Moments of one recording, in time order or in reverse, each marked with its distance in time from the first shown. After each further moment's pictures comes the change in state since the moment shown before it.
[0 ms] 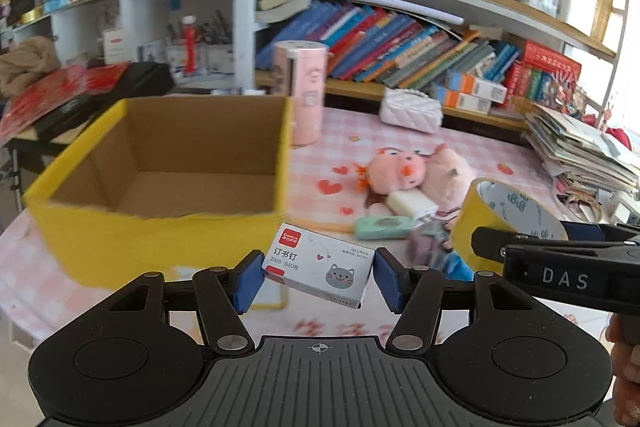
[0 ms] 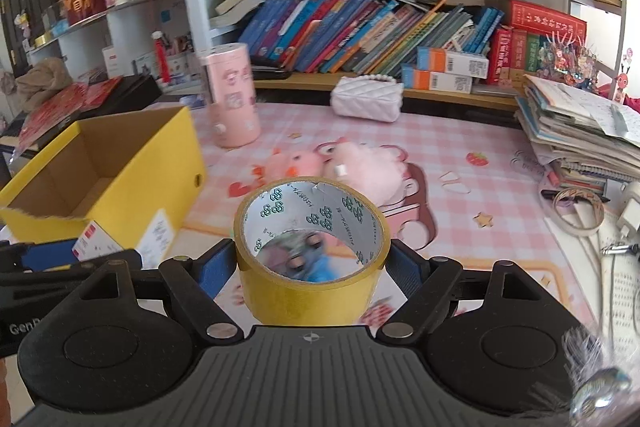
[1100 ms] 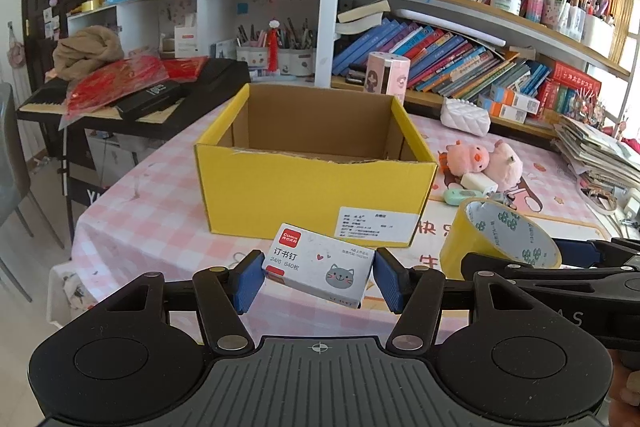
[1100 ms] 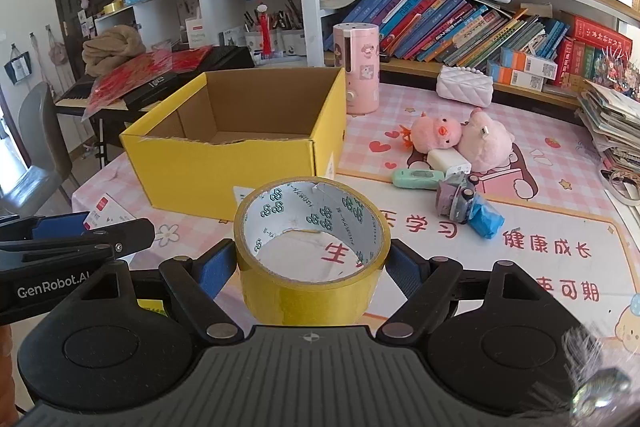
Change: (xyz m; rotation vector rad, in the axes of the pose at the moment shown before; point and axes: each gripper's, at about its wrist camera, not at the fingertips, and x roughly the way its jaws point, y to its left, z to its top) left arm -0.089 0.109 -0.051 -0.030 -0.037 0.062; right arm -0.060 0.144 -0.051 -0.069 0.020 0.109
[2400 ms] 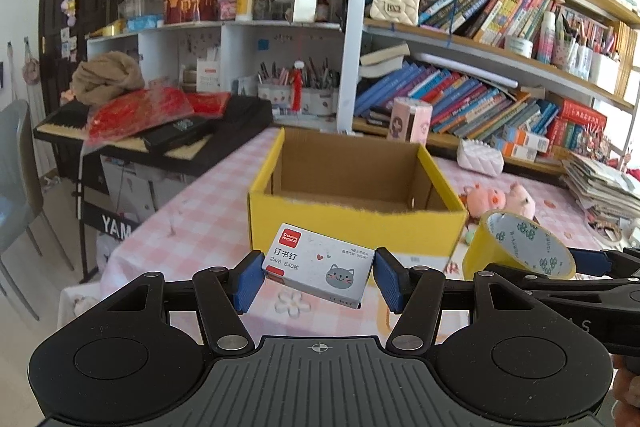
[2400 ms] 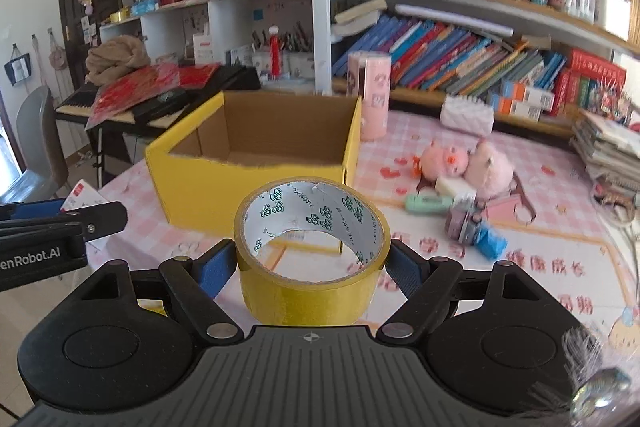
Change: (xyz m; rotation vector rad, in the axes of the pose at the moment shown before) left arm -0.023 0.040 0.018 -0.015 -0.112 0.020; right arm -0.014 0.035 0.015 -0.037 -0.085 -0.041
